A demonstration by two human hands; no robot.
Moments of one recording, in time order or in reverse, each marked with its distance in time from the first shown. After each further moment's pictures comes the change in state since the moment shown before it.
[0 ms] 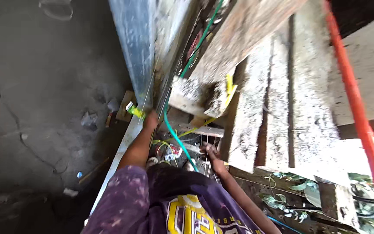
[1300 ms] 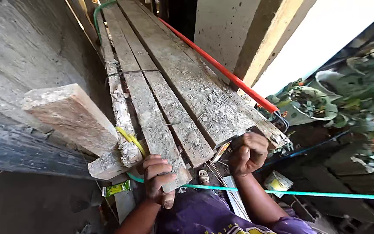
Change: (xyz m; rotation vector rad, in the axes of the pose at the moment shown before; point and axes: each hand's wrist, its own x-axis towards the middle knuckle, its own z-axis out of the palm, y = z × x) left_hand -0.216 0.278 -0.095 -0.697 0.276 1.733; right_hand -0.092 -0.098 -0.100 -0.377 1.331 -1.362
